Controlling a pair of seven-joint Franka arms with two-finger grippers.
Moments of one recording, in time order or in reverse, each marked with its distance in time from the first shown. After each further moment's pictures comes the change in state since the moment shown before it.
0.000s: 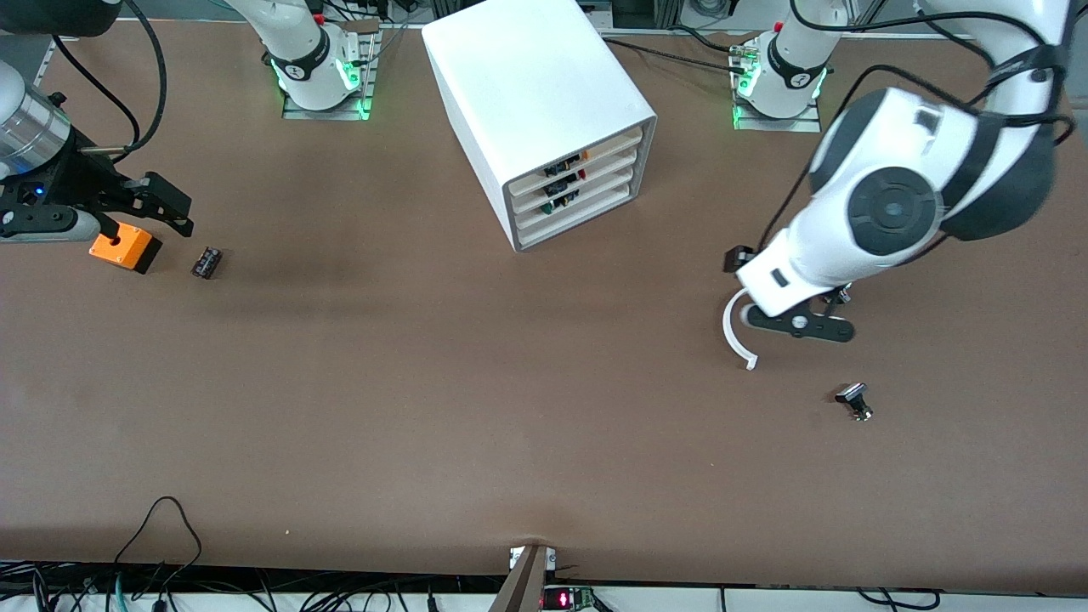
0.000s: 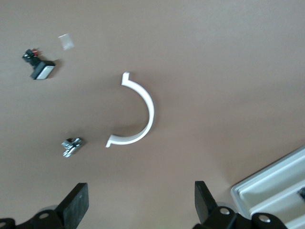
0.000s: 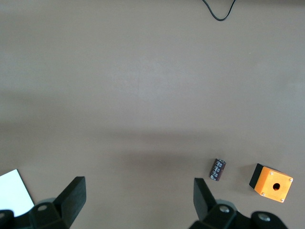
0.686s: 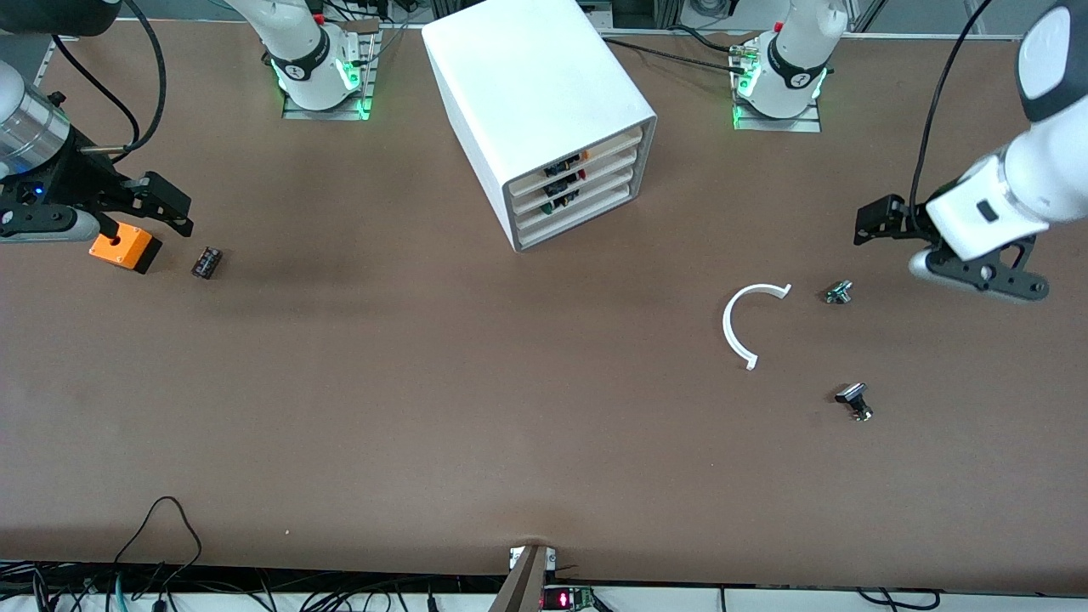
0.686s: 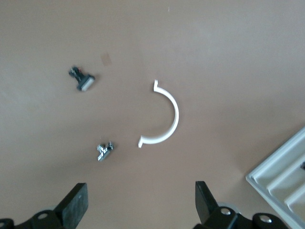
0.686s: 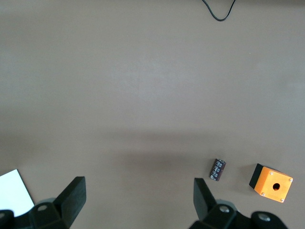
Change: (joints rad) left arm -0.167 -0.343 0.477 -0.240 -0.247 0.163 0.348; right arm 0.000 0.000 0.000 0.001 0.000 0.000 0.000
